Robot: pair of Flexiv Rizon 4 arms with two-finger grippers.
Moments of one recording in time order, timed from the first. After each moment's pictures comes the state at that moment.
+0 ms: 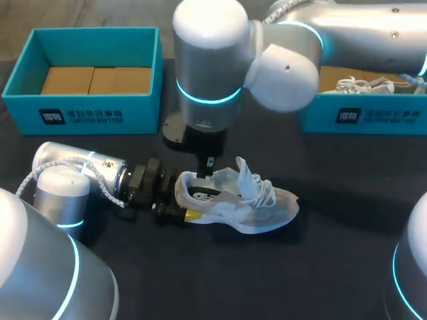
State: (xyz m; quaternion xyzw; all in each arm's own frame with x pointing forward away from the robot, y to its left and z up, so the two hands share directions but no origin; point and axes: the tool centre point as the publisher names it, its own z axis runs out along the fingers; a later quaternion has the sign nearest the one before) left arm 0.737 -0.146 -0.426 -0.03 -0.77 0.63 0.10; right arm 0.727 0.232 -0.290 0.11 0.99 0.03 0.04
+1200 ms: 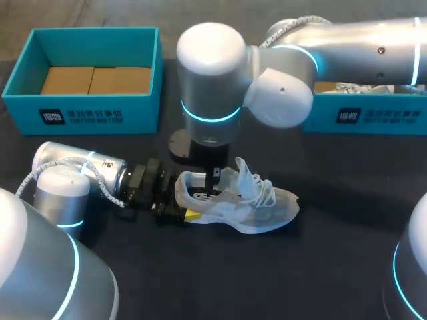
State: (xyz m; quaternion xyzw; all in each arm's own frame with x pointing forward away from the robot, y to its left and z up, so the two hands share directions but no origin) left arm 0.737 -0.146 -0.426 -0.03 -0.77 0.63 0.10; right arm 0.745 0.220 -0.343 0.06 1.00 0.01 0.05
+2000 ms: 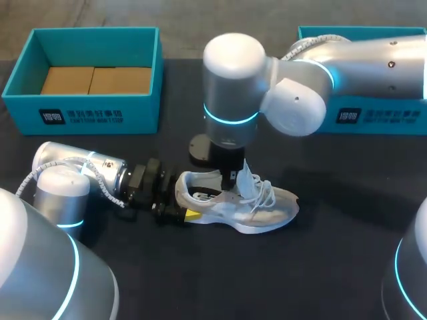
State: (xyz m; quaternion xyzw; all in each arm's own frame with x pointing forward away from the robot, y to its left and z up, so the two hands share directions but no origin) left arm 0.737 -0.146 -0.426 -0.03 -0.77 0.63 0.10; right arm 0.757 0.186 -0.382 0.08 1.00 0.01 0.02
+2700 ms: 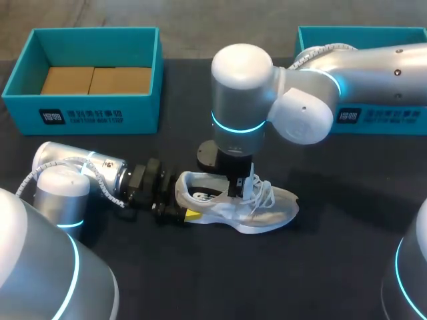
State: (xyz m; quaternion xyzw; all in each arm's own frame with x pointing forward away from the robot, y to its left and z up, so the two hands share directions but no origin) left arm 0.737 -0.146 -0.426 -0.03 -0.77 0.63 0.10; right arm 0.751 0.169 -0.397 0.10 0.99 0.01 0.02
